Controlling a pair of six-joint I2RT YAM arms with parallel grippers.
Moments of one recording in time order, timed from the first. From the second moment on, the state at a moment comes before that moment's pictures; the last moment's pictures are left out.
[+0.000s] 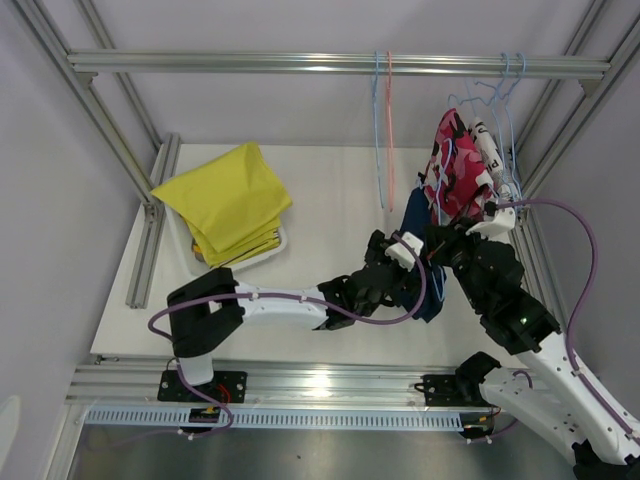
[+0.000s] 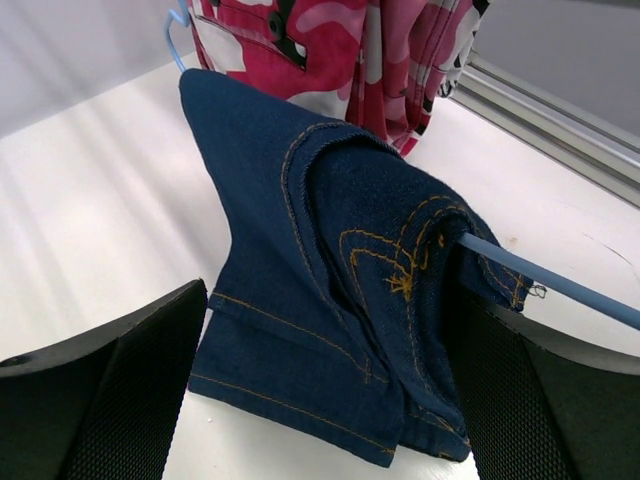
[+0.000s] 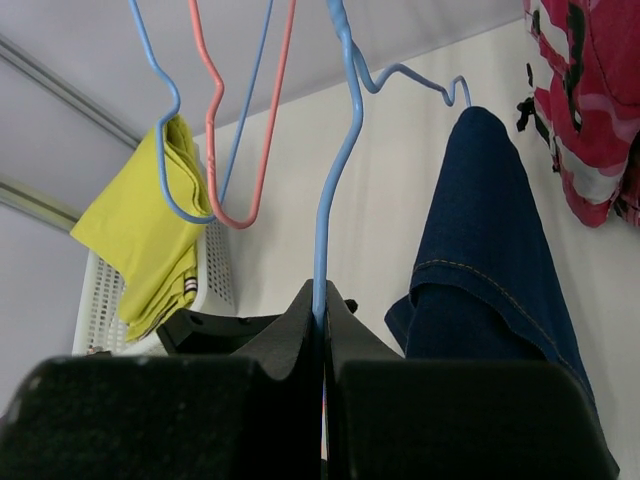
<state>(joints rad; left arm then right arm) -1.24 1.80 1.12 0.57 -0.56 -0.03 0.62 0.65 0.81 -0.29 0.38 0.60</state>
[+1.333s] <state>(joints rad) -1.23 1.86 1.23 0.50 -0.41 -0.06 0.62 0.49 0.86 -0.44 0.33 0.63</state>
